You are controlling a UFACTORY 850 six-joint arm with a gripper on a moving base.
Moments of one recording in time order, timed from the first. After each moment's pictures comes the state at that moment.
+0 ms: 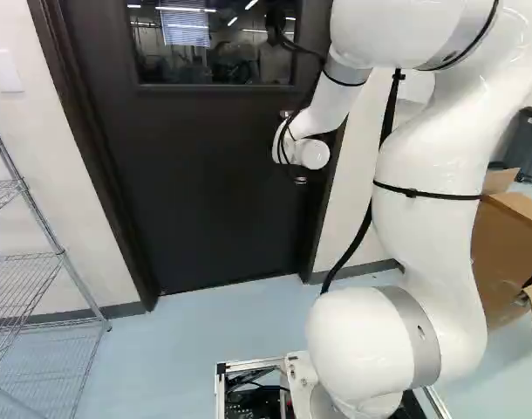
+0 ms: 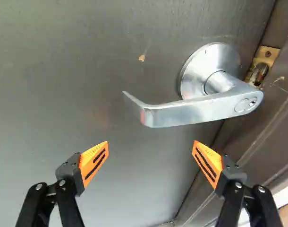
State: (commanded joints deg) arm -2.5 -17.7 -48.7 4.5 43.0 0.0
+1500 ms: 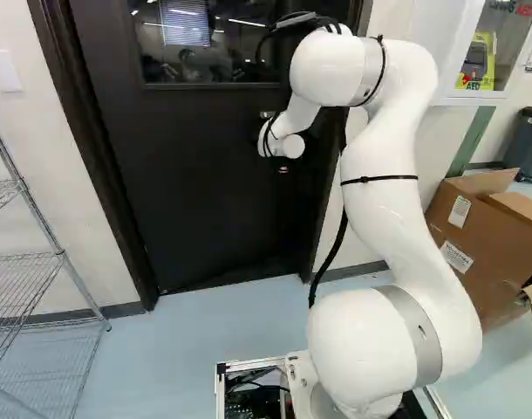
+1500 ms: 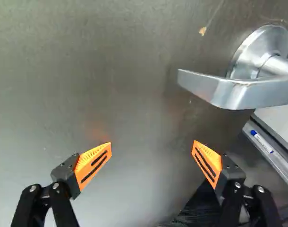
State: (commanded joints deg) arm 1.1 -37.6 -74.0 -2.4 37.8 0.0
